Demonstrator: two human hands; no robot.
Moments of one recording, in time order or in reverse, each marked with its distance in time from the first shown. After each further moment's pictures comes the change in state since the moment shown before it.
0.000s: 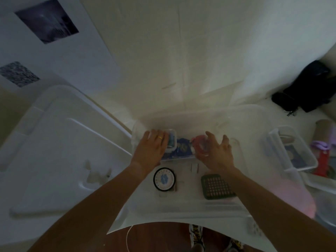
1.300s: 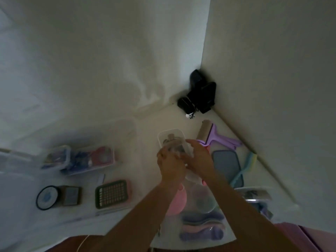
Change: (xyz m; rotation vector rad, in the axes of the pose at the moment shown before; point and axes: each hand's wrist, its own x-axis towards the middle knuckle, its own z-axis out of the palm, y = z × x) left_hand 0.149 0.386 -0.241 -1.509 -0.004 -0.715; right_hand 0.017 0.285 -0.192 0.235 0.048 -0.058
